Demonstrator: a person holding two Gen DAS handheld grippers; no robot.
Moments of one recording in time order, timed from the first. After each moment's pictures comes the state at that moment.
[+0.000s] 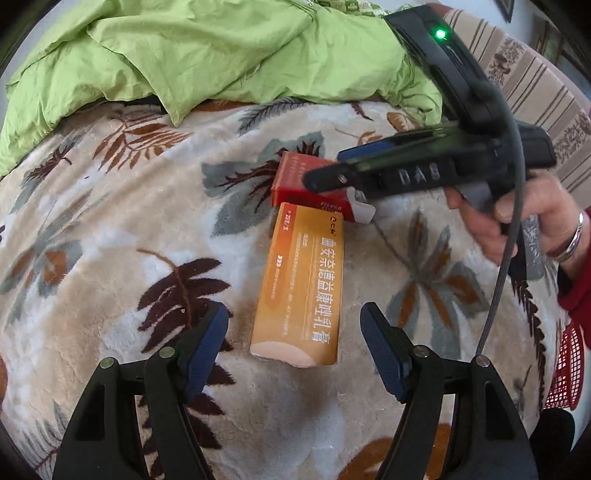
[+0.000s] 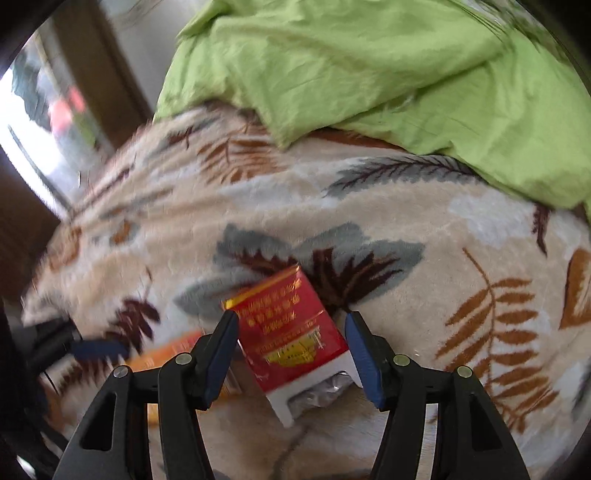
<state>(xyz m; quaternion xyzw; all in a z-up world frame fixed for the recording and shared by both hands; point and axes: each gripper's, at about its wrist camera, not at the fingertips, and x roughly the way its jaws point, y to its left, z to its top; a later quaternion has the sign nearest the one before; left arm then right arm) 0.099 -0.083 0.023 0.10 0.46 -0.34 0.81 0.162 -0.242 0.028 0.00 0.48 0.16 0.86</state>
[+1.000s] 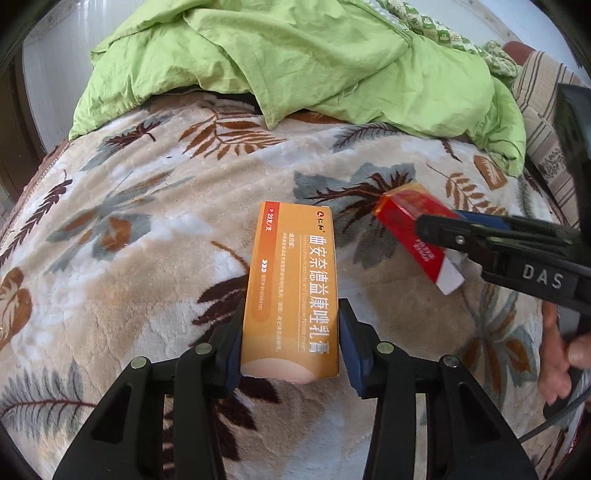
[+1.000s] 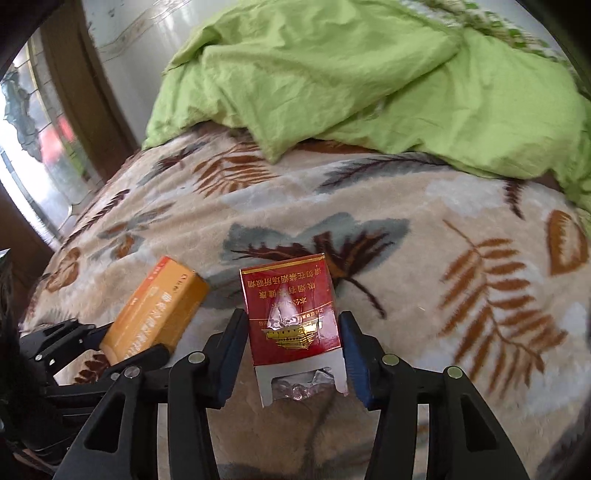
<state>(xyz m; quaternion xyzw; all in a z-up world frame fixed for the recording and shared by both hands) 0.107 -0.072 0.017 0.06 0.44 -0.17 0.88 0.120 -0.238 0.027 0.07 0.42 0.10 0.90</state>
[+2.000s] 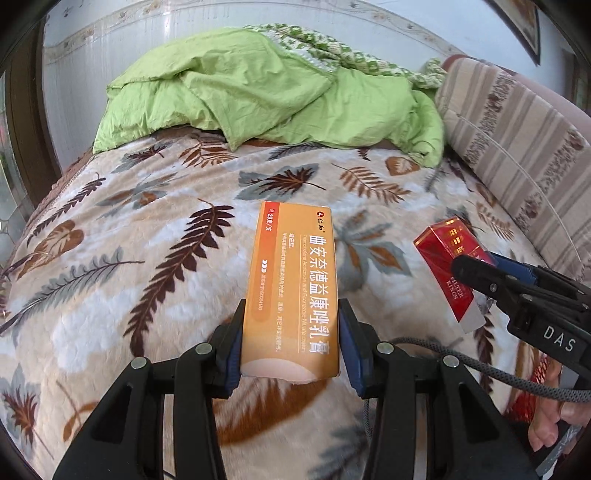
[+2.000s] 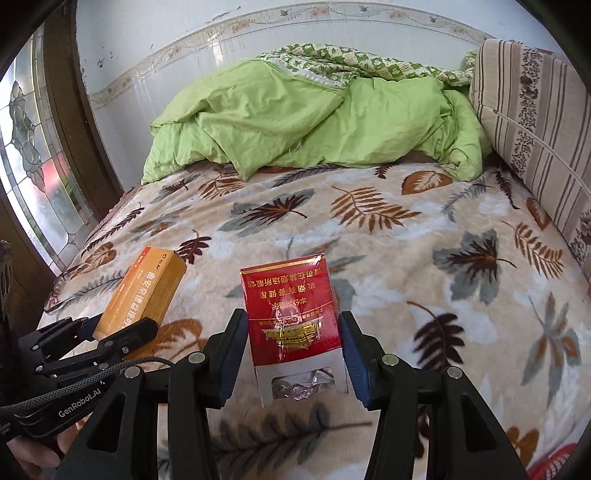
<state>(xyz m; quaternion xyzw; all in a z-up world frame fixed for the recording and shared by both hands) -0.105 -0.062 0.086 0.05 0.38 -0.22 0.90 -0.140 -0.235 0.091 0.10 0.35 -0.02 0.93</state>
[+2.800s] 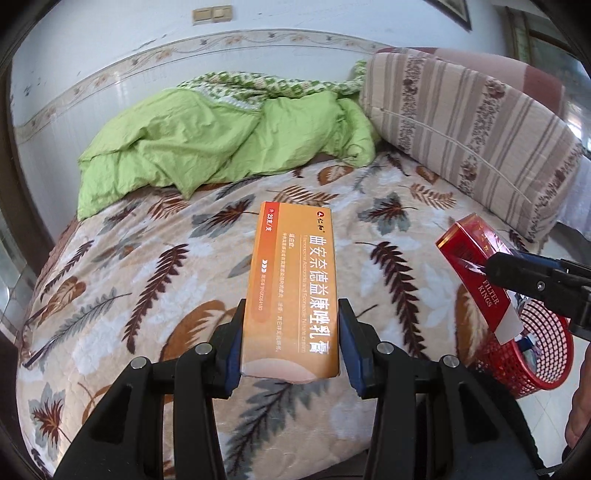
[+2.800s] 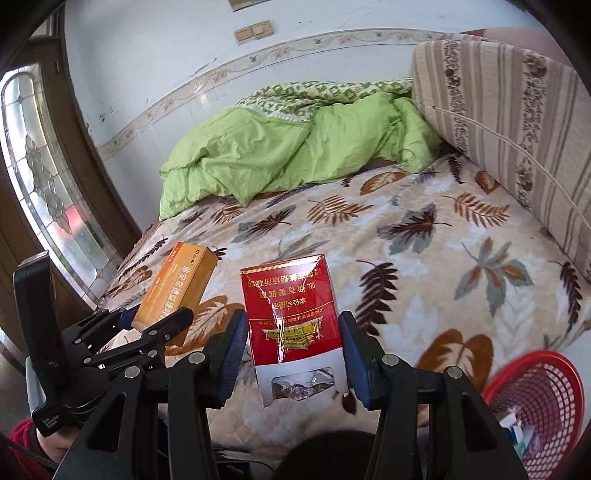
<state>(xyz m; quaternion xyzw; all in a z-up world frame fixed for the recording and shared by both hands) -0.218 -0.109 0.130 0.13 0.31 -0.28 0.90 -0.302 -0.263 0.137 0.18 0.30 -0.04 0.94</state>
